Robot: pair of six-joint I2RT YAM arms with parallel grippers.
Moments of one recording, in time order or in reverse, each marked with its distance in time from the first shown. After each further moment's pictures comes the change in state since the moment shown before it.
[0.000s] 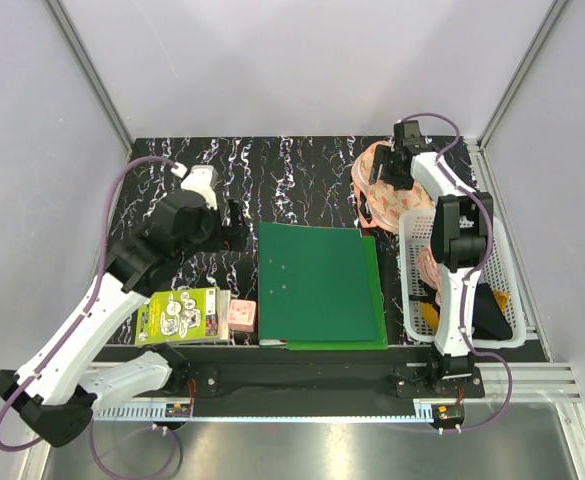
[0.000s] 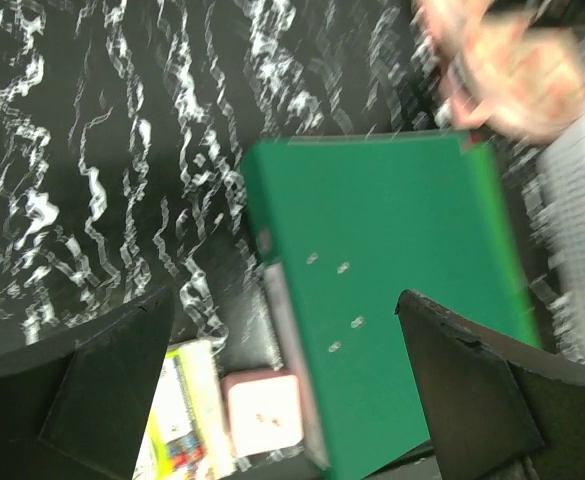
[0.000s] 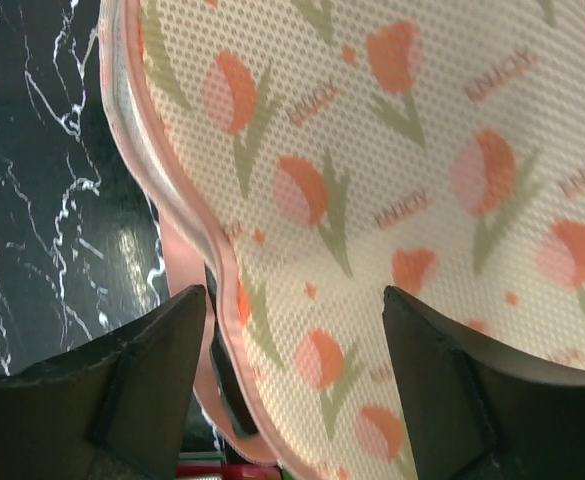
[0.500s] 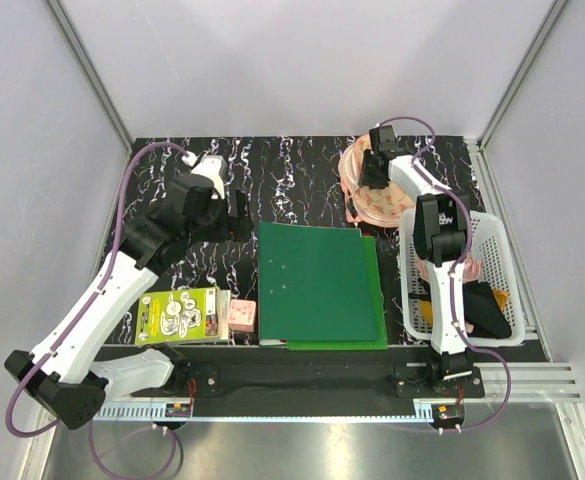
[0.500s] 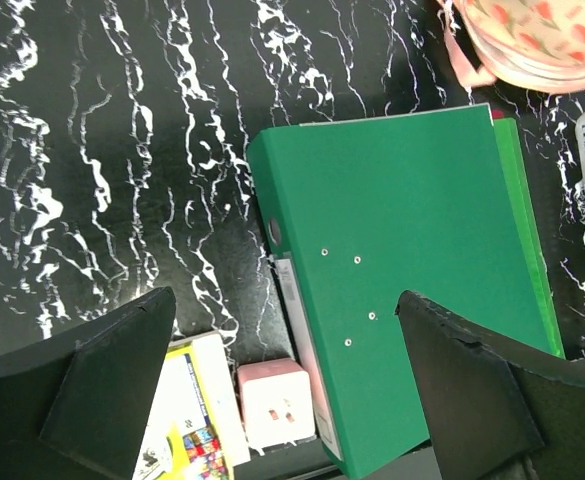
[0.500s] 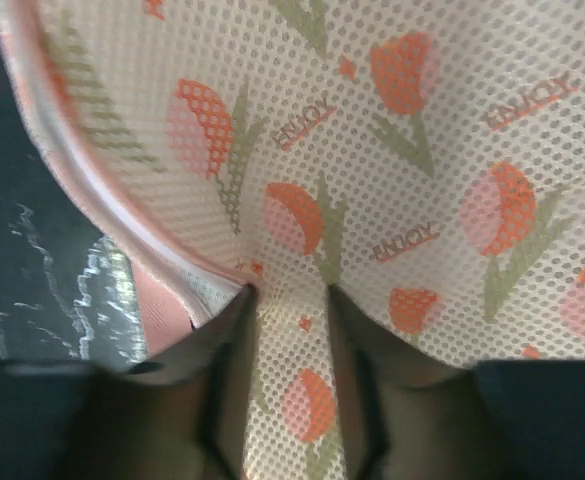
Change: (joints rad) left arm 0.054 0.132 0.087 -0.053 0.074 0.044; right arm 0.084 0.172 0.125 0.053 0.069 0.032
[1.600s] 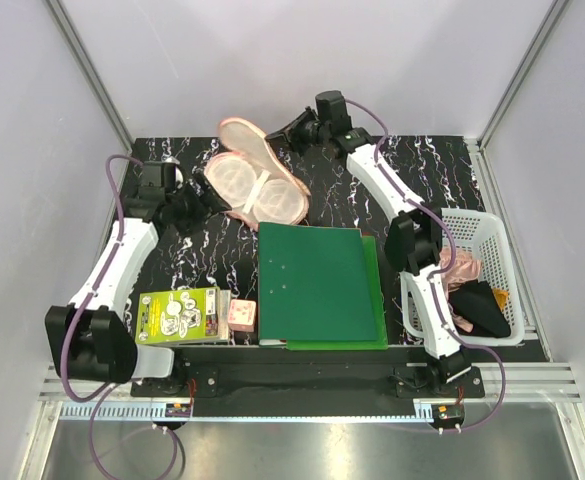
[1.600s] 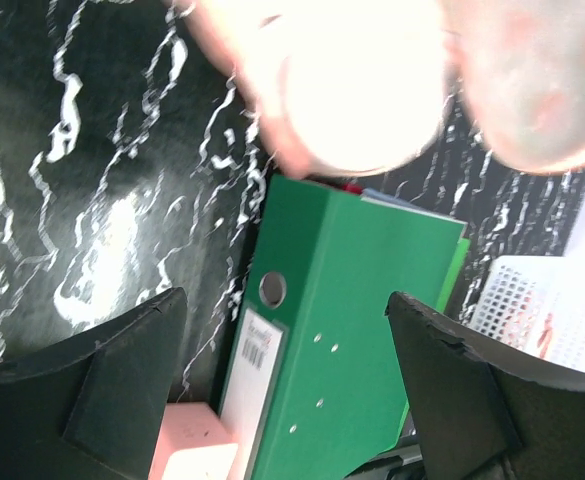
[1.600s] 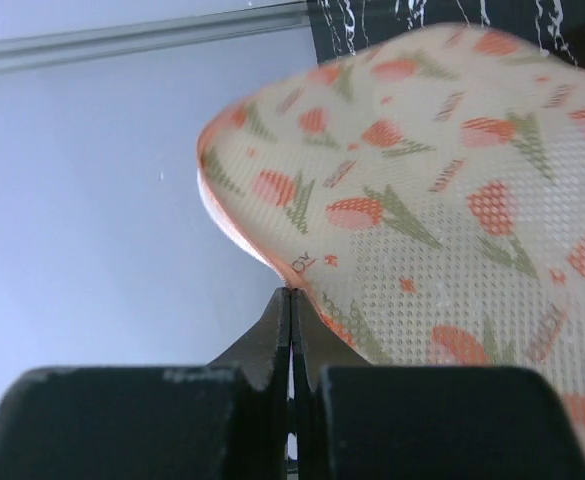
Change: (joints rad) left arm 0.471 0.231 -0.141 0.209 0.395 -0.315; right arm 0.265 0.038 0.448 0.125 -0.478 0.975
